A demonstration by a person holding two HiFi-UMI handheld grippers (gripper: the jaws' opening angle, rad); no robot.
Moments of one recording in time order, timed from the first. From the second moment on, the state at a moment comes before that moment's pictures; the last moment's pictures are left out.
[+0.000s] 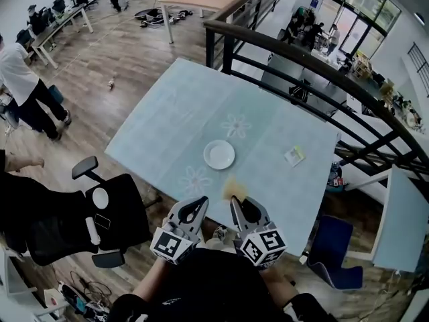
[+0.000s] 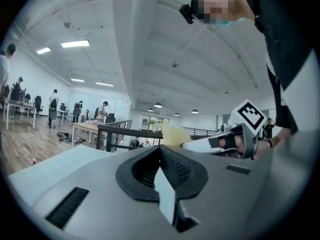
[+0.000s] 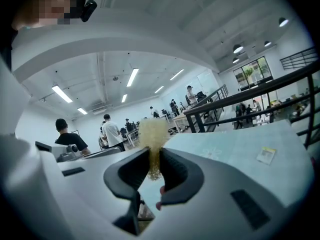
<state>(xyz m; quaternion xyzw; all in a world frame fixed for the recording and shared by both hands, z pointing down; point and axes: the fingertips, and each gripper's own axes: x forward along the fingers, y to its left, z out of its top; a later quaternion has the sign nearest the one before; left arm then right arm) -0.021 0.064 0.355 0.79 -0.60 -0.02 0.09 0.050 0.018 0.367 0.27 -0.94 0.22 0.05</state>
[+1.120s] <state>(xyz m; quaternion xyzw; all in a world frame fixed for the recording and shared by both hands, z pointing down) -0.120 -0.071 0.356 0.89 -0.44 -0.03 0.12 -0.039 -0.074 0.380 0.44 -0.85 0.26 0.10</state>
